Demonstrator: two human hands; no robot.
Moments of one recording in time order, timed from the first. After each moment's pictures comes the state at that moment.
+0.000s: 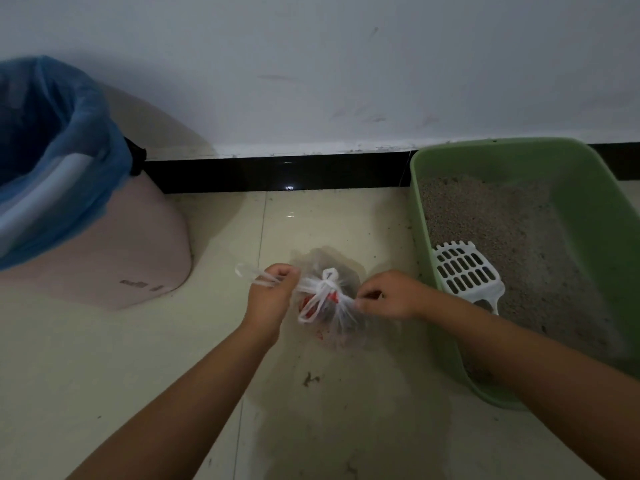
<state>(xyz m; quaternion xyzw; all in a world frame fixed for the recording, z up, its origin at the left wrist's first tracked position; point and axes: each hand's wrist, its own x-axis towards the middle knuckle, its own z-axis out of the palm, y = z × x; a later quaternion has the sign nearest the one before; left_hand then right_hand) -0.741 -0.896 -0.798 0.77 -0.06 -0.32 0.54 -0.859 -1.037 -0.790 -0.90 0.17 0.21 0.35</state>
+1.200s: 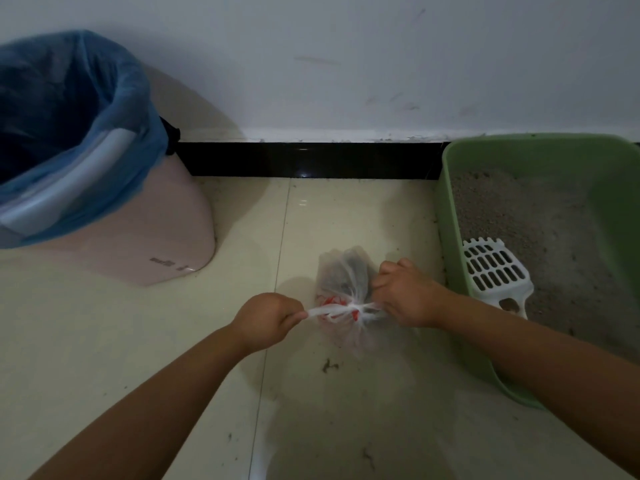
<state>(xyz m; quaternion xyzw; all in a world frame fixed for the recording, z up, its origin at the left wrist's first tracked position) -0.706 -0.828 -0.826 0.78 -0.57 -0.22 0.10 -0.853 -1.025 -0.802 -0.98 -0.02 0.16 0.10</state>
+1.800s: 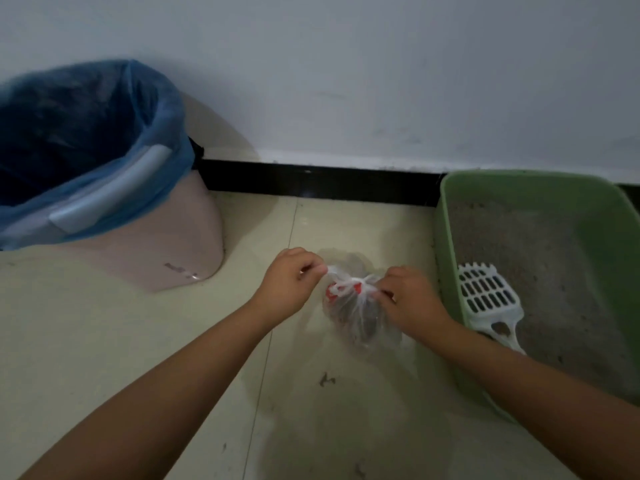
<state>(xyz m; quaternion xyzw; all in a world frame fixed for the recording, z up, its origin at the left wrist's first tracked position) -0.719 -0.872 -0.763 0.83 -0.42 -0.15 0.34 -0.854 -1.007 -0.787 -0.97 0.15 -0.06 0.18</state>
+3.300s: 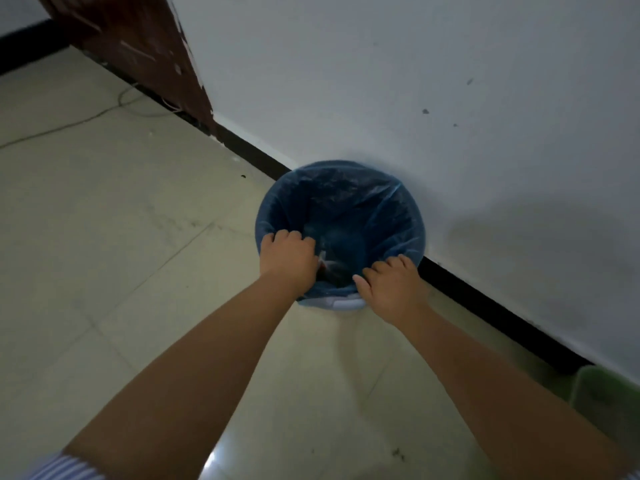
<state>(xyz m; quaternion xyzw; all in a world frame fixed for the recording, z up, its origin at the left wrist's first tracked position) -0.535 -0.711 -0.574 0.98 -0.15 -0.15 -0.02 -0.590 -0.864 -0.628 -1.00 -0.03 0.01 -0.03</state>
